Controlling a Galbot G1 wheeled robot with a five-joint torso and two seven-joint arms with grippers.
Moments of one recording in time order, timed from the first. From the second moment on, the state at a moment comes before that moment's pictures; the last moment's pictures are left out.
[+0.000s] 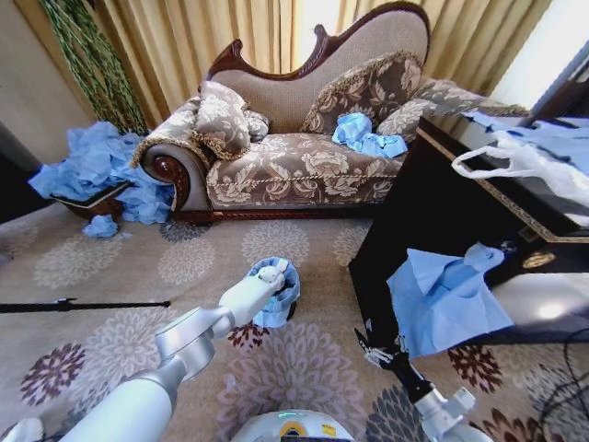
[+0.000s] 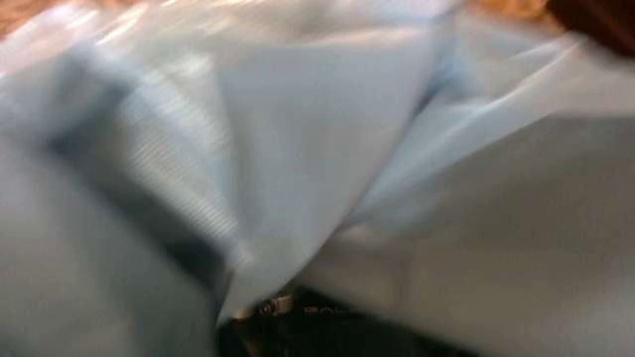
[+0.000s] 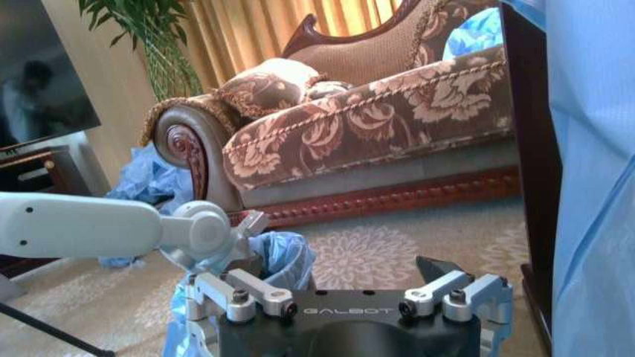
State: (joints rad) left arm 0.22 -1.41 0.54 -0.62 -0.81 0.62 -0.04; right arm -1.80 1.12 0.62 1.98 0.63 0.21 -0.41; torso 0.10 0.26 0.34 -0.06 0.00
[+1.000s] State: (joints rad) left arm 0.23 -1.42 0.53 -0.63 -0.75 0.68 0.02; right arm -1.81 1.13 0.62 1.99 0.63 0.21 -0.41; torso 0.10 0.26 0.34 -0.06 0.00
